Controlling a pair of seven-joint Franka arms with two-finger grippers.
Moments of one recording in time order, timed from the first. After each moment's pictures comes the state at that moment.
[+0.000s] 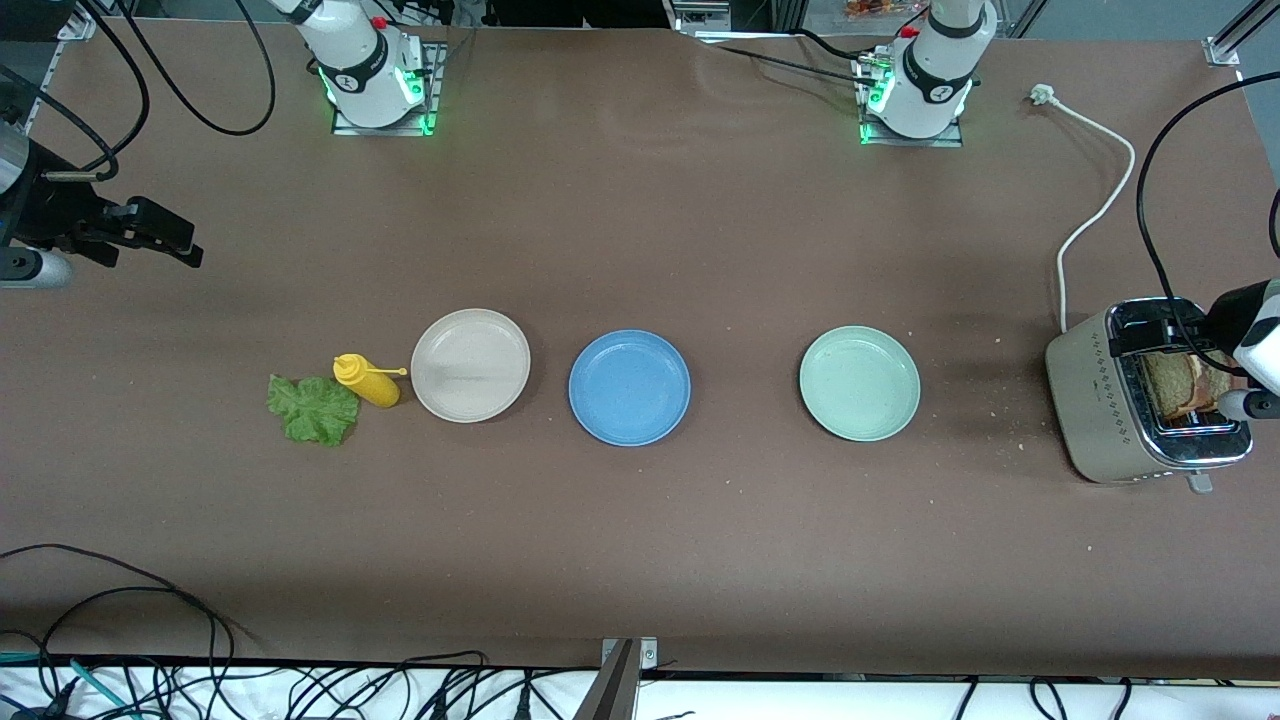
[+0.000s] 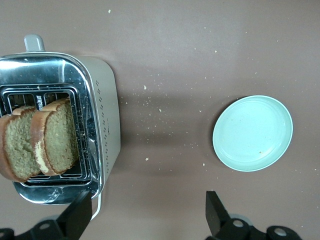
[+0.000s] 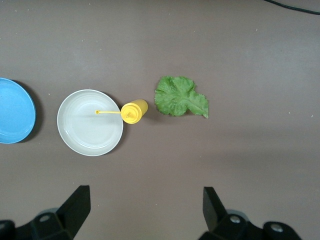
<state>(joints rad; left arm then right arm) 0.17 0.35 -0.04 -1.38 0.00 1.55 0.07 -0.04 0.06 0.07 -1.55 0.04 1.58 0.04</state>
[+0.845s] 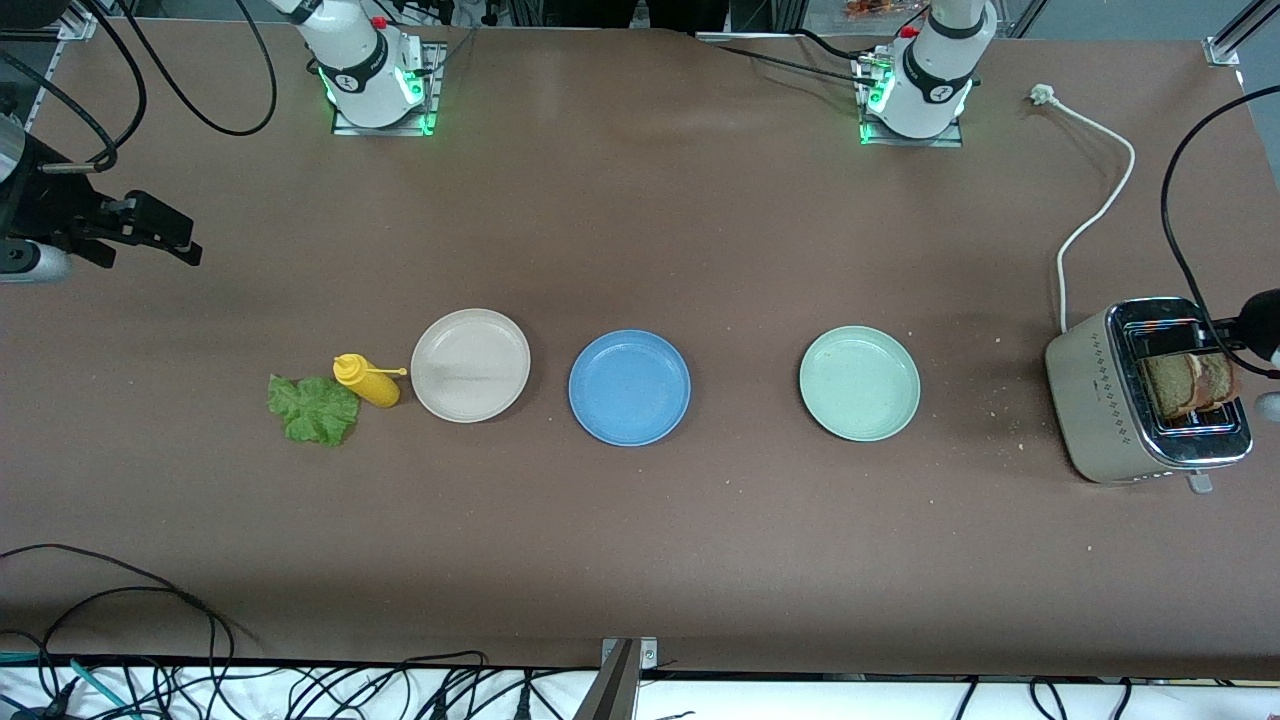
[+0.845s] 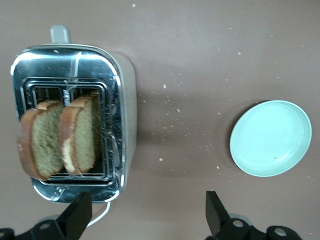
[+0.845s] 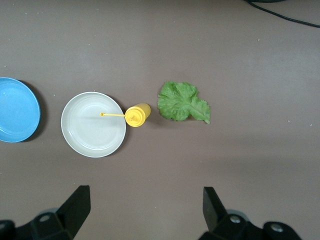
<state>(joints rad) 0.24 0.37 -0.04 -1.38 0.00 1.57 0.09 -0.03 0.06 0.07 -1.53 0.04 1.58 0.02</state>
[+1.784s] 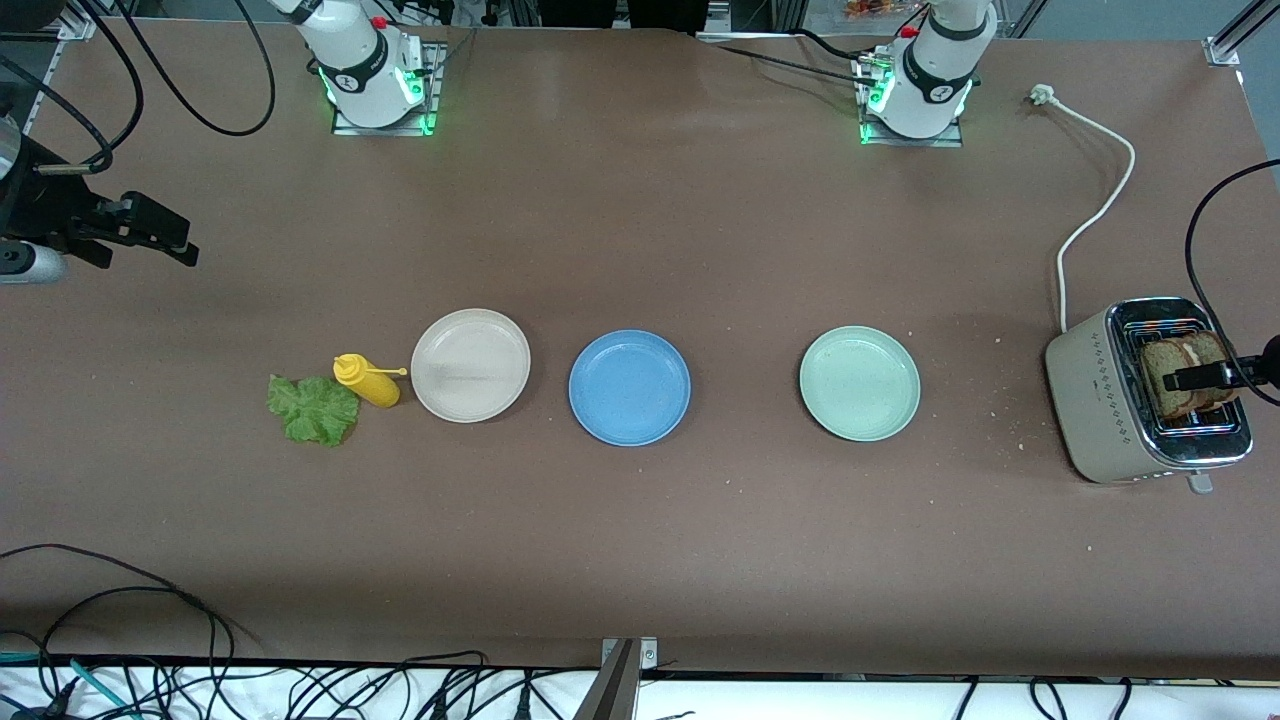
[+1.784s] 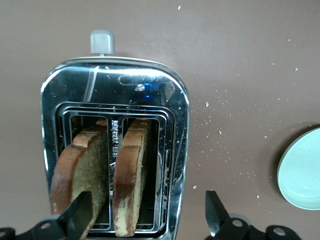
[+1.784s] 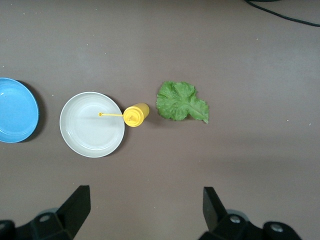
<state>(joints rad) 0.36 0.51 -0.03 -1.38 0.01 1.71 0.18 -0.04 0.06 0.07 -1.53 0.04 1.58 0.01</state>
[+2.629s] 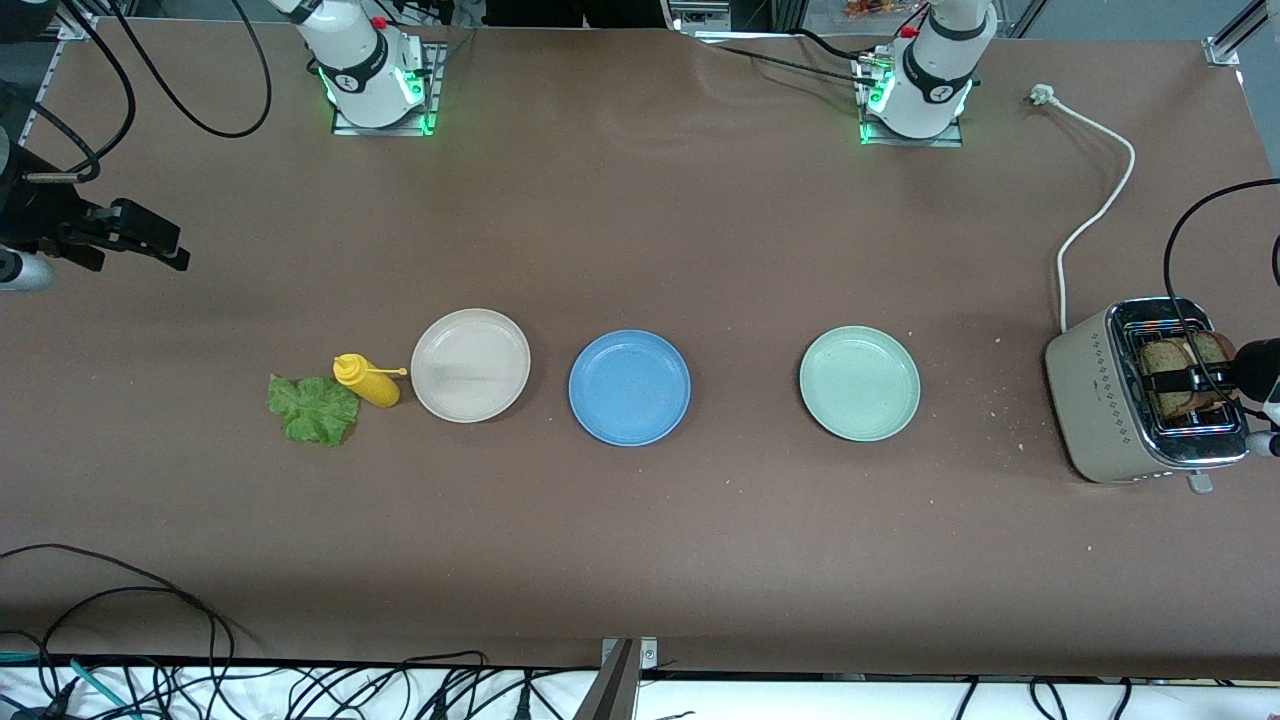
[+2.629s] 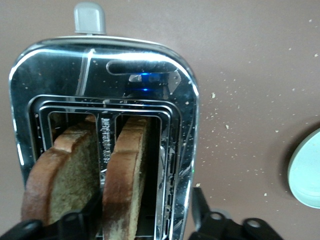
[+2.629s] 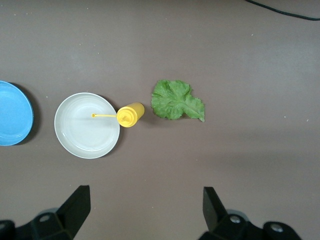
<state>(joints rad) 0.36 0.55 -0.03 -1.40 0.02 1.71 0.18 -0.06 0.07 0.06 -1.53 0.04 1.58 0.01</state>
